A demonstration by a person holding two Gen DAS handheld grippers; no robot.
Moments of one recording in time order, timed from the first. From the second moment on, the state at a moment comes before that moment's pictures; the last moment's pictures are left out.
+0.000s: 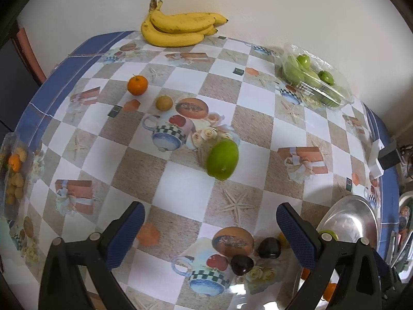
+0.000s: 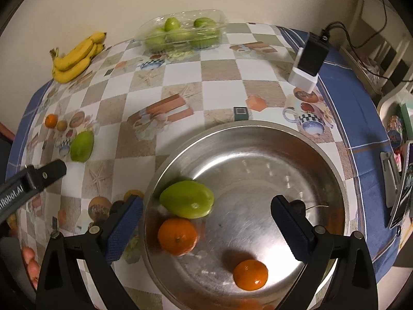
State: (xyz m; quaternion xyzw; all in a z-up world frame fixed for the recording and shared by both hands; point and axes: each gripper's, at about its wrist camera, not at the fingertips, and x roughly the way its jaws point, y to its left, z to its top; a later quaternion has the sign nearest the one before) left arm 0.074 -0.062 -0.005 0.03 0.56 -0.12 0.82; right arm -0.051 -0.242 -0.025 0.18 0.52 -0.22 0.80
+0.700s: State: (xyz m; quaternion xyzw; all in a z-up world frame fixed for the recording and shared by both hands) left arm 0.095 0.001 0.003 -0.01 0.55 -0.08 0.83; right arm -0.015 -0.175 -0.020 0.19 0.52 -0.14 0.82
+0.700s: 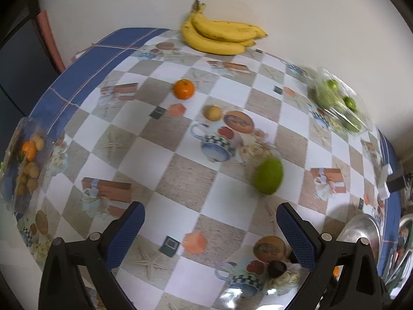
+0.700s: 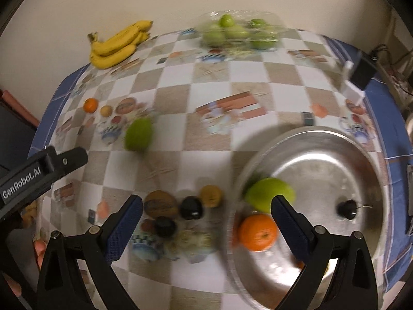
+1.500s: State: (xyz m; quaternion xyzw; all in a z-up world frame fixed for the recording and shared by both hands) left arm 0.104 0.019 -0.014 -0.05 0.56 -0.08 0.82; right arm 0.010 -0.145 -0.029 0.15 0.51 -0.06 0.84
